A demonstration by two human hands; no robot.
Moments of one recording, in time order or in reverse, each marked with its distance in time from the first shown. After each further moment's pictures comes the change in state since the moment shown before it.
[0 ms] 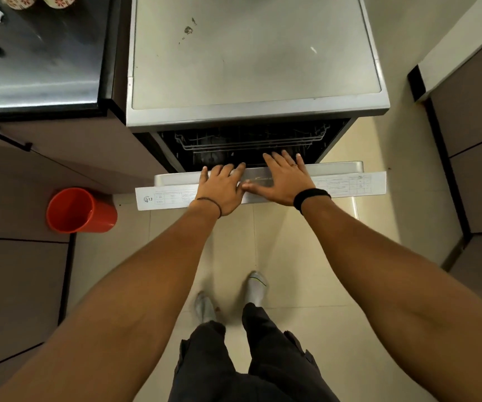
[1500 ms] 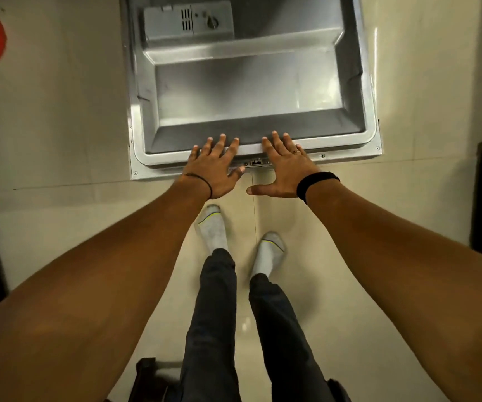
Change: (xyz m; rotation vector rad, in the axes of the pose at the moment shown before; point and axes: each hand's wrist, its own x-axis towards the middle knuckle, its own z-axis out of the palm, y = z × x) left_hand -0.180 0.002 0.516 -0.003 -0.445 0.011; right_hand -0.205 0.098 0.510 -0.063 -0.490 0.054
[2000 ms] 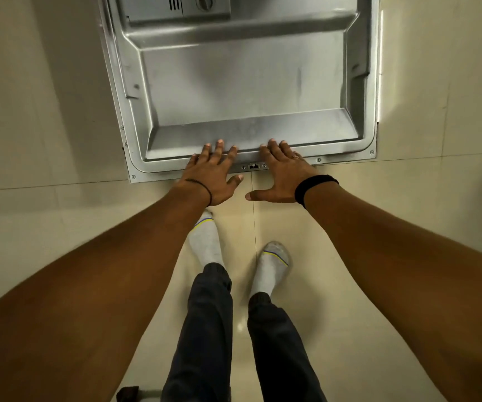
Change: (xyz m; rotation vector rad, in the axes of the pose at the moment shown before) left_hand 0.092 -0.027 0.100 -0.029 -0.065 0.021; right_hand 0.095 0.030 0.087 -0.002 -0.083 0.010
